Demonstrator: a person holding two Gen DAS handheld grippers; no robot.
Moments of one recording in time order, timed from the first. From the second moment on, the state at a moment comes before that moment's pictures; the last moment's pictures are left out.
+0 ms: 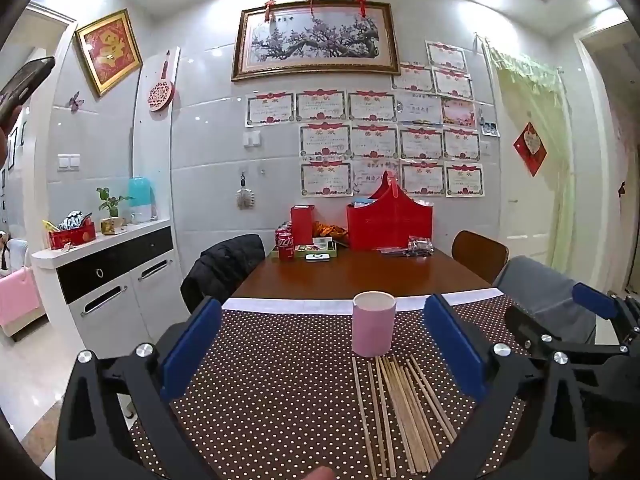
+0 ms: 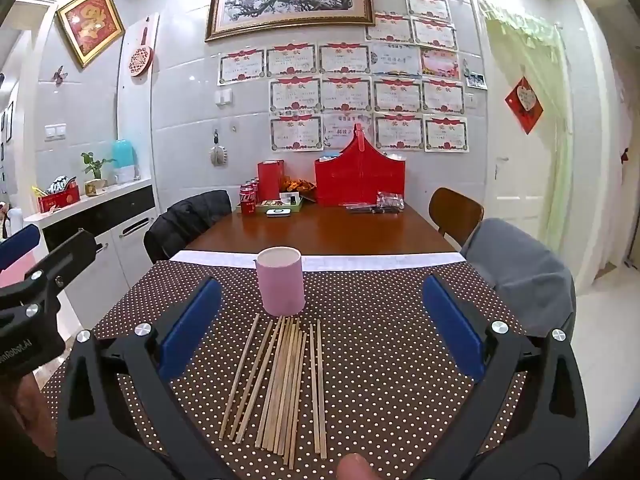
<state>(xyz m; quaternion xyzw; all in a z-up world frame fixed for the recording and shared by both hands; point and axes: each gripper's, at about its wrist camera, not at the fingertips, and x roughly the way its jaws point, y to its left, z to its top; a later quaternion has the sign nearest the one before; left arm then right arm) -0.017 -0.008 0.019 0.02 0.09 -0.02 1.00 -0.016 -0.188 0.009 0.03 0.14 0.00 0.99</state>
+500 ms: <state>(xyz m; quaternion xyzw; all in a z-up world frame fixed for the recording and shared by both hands) -0.006 -0.008 0.024 0.02 0.09 -0.04 0.99 -0.011 -0.190 0.021 0.02 0.12 0.00 0.99</state>
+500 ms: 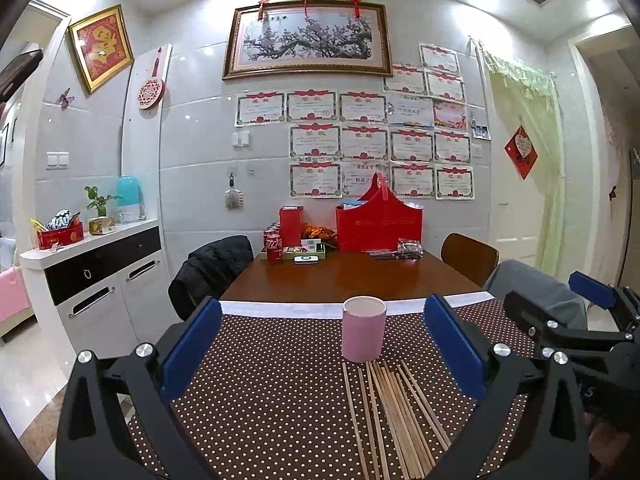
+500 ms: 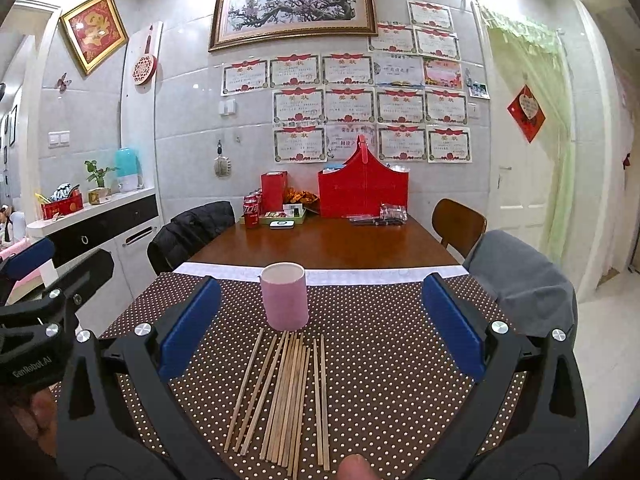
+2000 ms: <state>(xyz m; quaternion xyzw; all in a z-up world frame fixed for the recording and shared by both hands) 0.033 0.010 0.023 -0.01 0.09 -0.06 0.99 0.003 -0.188 0.031 0.01 0.11 0.00 0.99</state>
